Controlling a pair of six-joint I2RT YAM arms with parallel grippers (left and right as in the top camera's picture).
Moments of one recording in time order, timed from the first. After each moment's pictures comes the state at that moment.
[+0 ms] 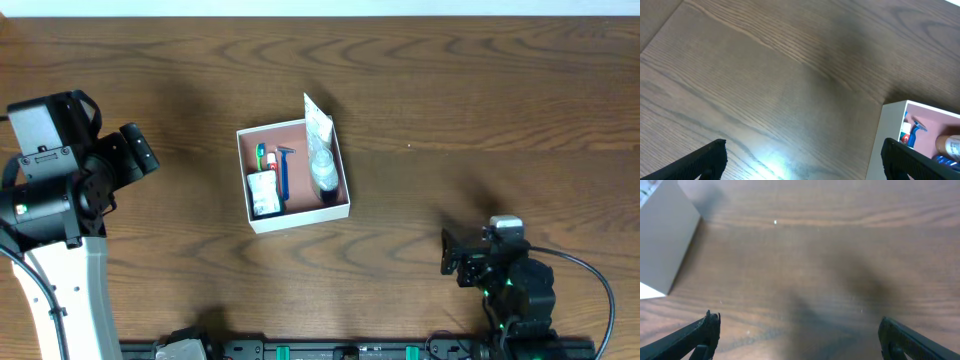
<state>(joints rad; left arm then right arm) 0.25 1.20 1.42 -1.14 -0.12 -0.20 0.09 0.13 0.14 -0.52 -0.06 0.13</state>
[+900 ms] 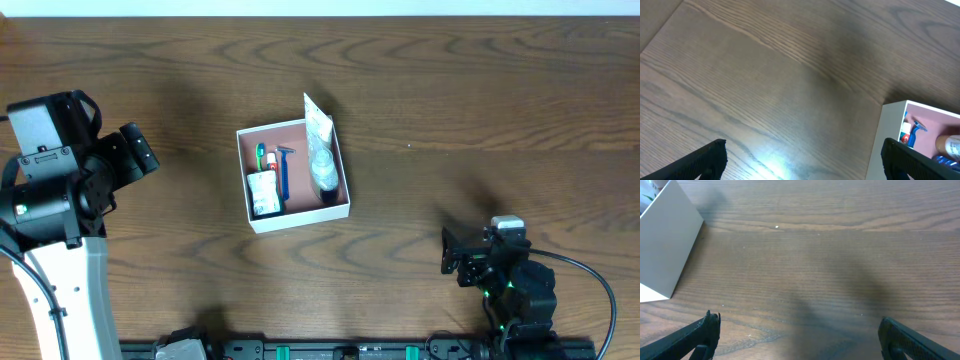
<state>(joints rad) 0.25 1.19 1.42 -1.14 -0.12 -0.20 0.09 0.12 0.14 -0.52 -0.06 0.13</state>
